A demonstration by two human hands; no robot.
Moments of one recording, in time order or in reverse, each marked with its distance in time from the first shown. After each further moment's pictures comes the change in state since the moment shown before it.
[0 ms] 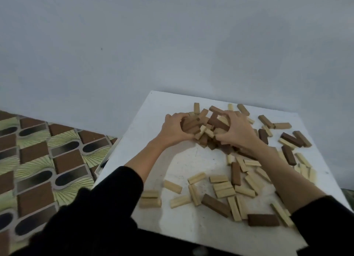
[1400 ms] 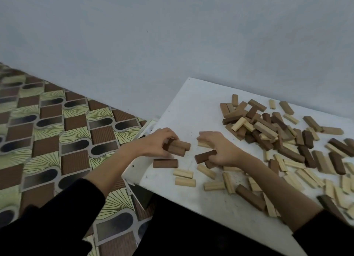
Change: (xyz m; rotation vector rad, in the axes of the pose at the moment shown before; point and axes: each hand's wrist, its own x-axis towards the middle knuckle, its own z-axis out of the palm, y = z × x) left_hand -0.103 -0.089 -0.090 0.293 -0.353 -0.029; right_hand -0.026 -0.074 0.095 0.030 -0.487 -0.360
